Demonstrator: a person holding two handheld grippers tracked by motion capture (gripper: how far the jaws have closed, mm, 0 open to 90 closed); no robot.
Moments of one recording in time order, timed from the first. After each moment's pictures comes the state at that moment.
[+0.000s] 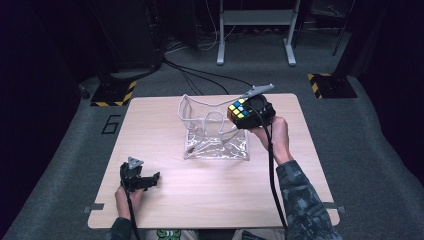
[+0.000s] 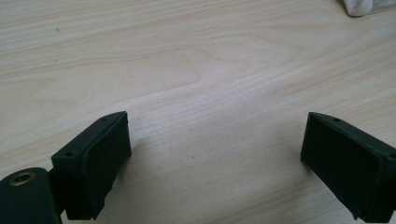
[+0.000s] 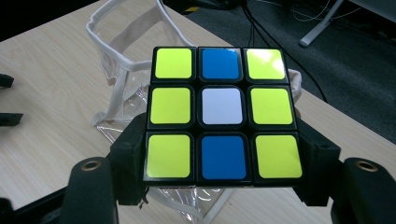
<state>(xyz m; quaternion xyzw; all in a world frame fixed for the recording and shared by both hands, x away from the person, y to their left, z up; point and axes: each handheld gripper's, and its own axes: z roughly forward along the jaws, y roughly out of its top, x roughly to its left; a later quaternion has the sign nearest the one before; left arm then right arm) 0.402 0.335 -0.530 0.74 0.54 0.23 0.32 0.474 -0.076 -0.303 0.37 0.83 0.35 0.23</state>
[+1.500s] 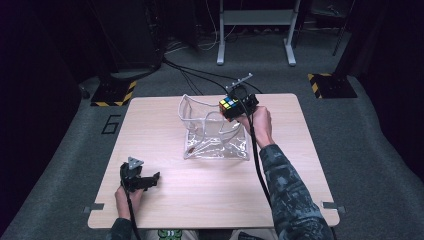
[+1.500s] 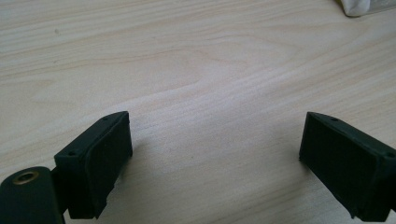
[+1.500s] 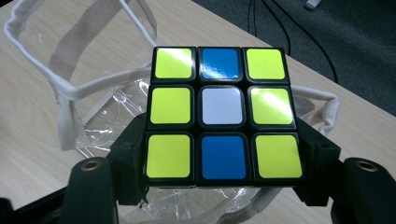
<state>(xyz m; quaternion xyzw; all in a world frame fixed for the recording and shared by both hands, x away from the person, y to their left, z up) 0.402 0.335 -0.530 0.74 0.54 0.23 0.33 0.541 -0.043 -0.329 0.41 0.84 0.30 0.20</state>
